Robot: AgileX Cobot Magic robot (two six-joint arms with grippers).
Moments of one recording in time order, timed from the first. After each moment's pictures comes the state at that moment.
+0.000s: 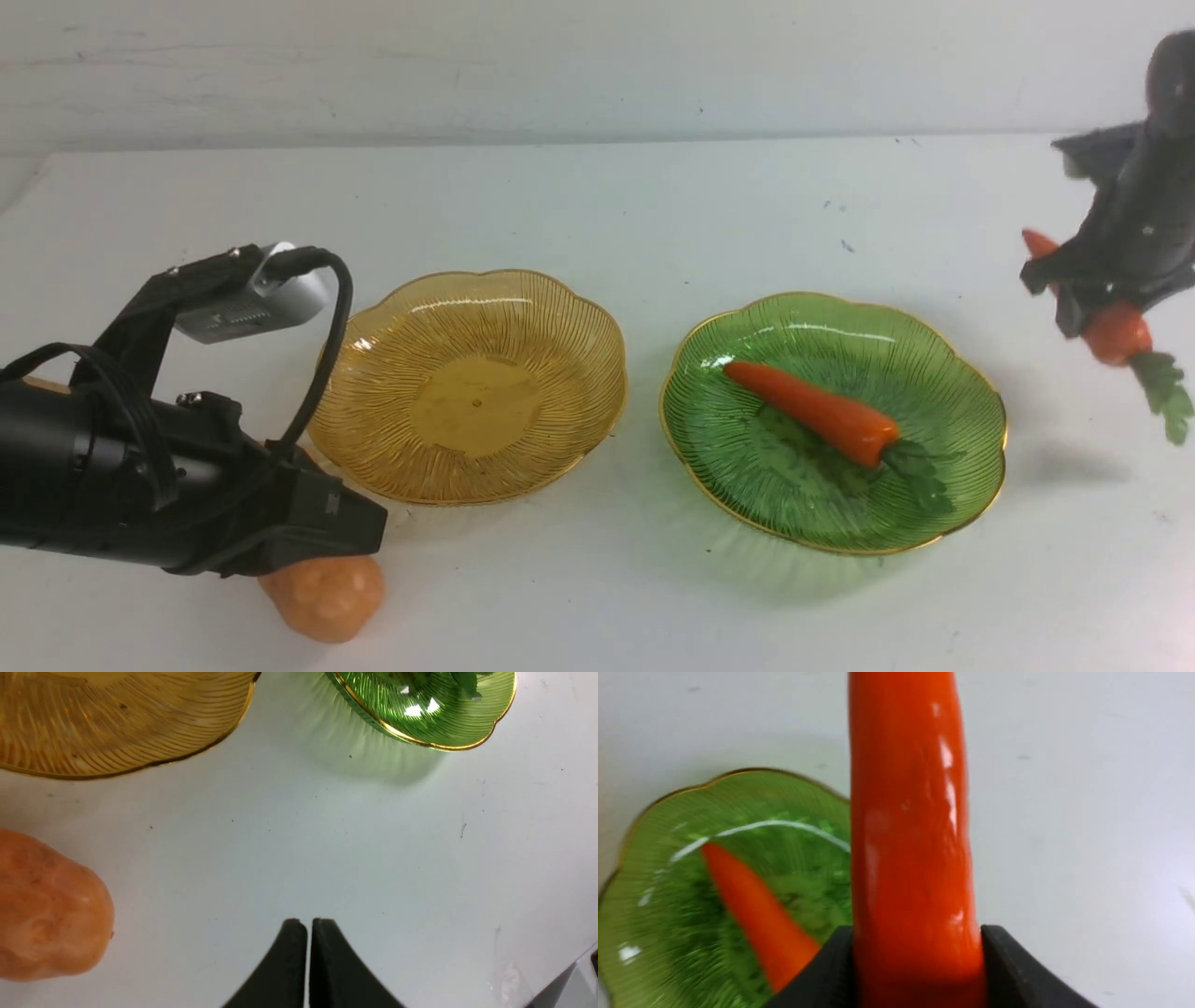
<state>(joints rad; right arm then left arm) 0.01 1.96 -1.83 0.26 1.23 -0.18 -0.05 1.15 -0.81 -0.79 0.95 0.50</state>
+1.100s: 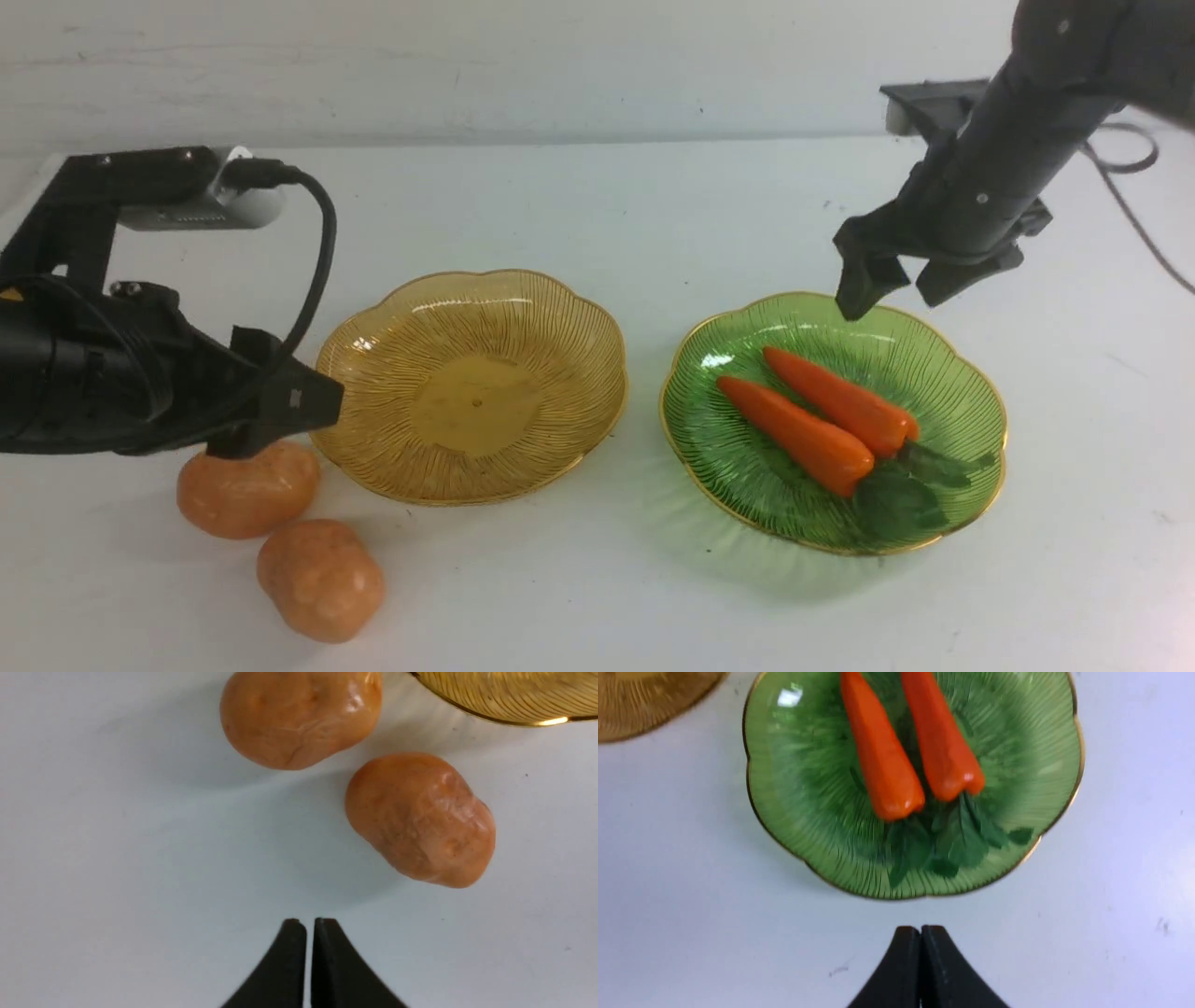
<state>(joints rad) 0.21 1.39 -1.32 0.17 1.25 -0.12 0.09 1.25 -1.02 -0.16 1.11 0.19</state>
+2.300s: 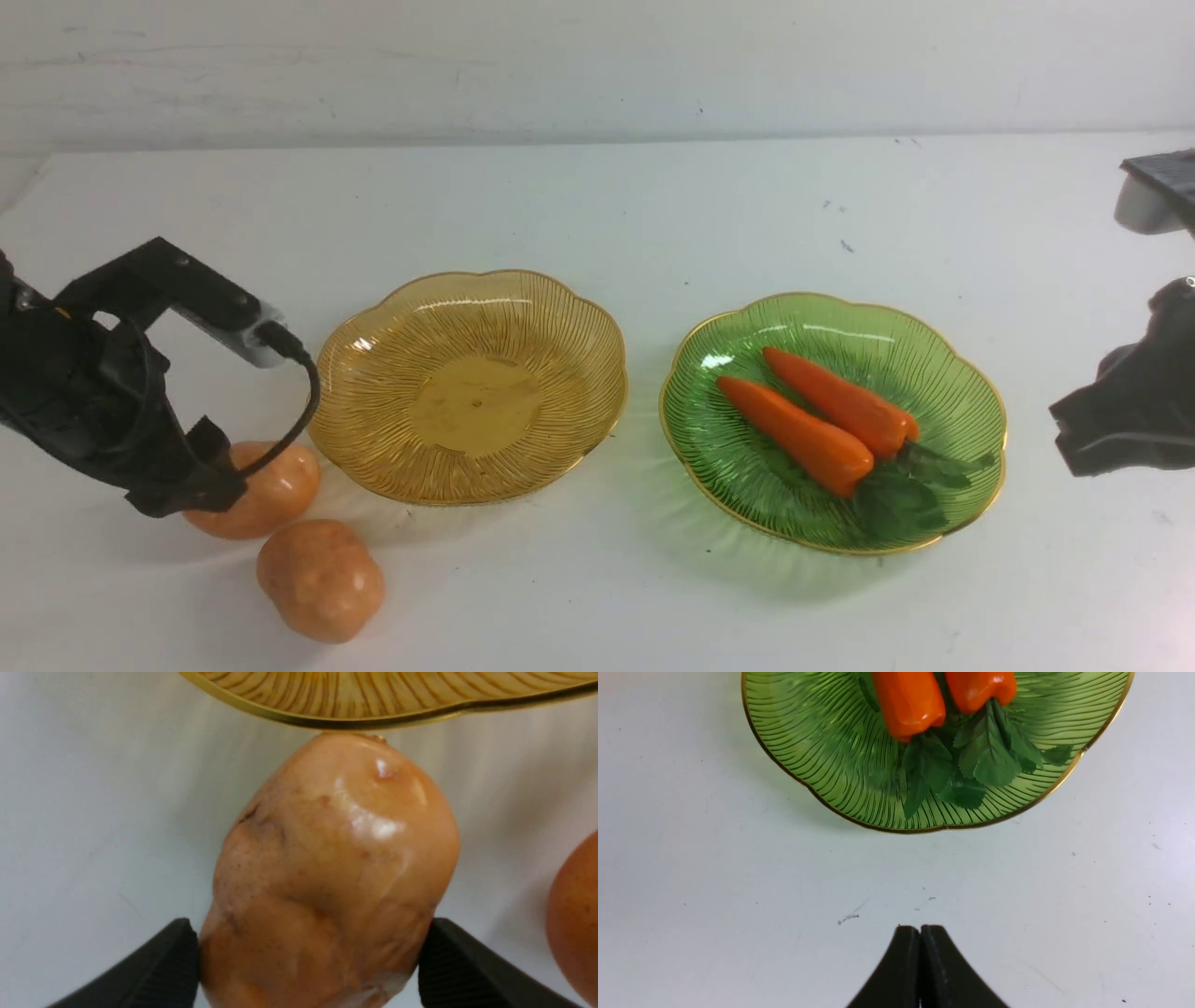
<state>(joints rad) 0.21 1.29 -1.10 0.20 1.20 -0.14 0.09 1.74 -1.03 -0.25 0.63 1.15</state>
